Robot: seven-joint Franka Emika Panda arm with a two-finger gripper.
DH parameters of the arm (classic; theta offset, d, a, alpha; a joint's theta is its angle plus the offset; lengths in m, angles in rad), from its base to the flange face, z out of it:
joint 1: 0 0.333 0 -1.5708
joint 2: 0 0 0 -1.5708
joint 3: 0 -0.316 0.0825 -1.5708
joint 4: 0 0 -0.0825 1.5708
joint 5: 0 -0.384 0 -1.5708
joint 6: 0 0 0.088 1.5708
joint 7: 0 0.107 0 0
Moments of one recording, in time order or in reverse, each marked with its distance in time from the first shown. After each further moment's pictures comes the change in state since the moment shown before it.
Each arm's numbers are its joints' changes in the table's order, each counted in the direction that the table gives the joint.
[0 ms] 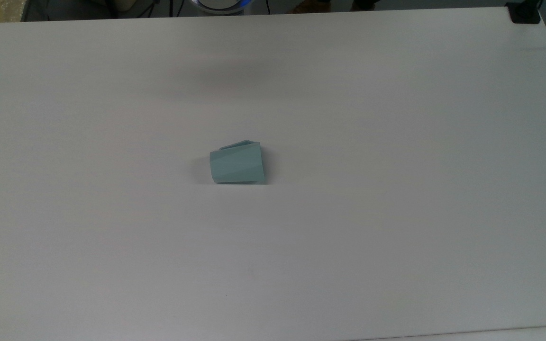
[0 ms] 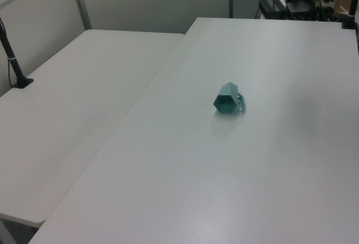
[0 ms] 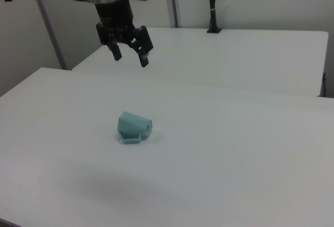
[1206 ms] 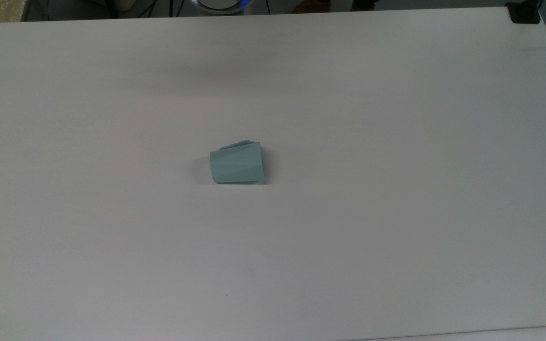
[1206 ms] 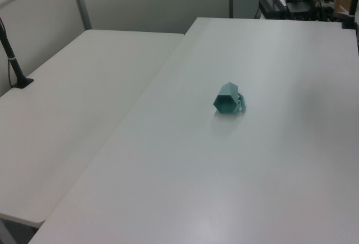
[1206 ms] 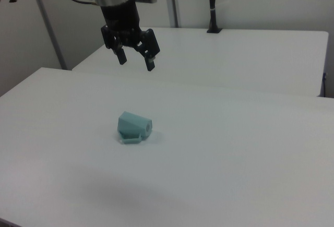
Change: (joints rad) arm -0.036 -0.020 0.009 -0.025 -0.001 -0.006 -0.059
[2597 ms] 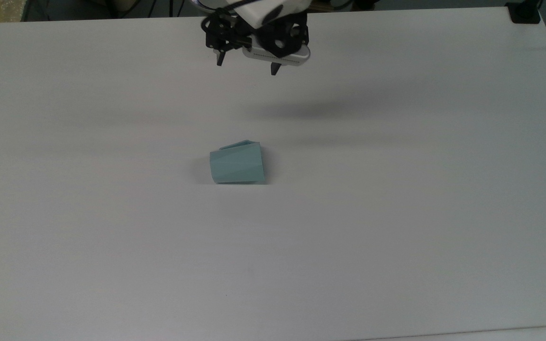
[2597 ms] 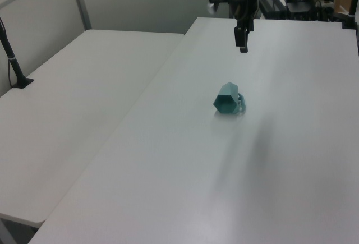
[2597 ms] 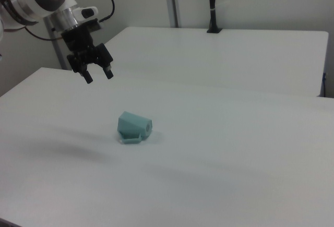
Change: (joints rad) arm 0.375 0.328 -0.112 0.167 0.306 -0.069 0.336
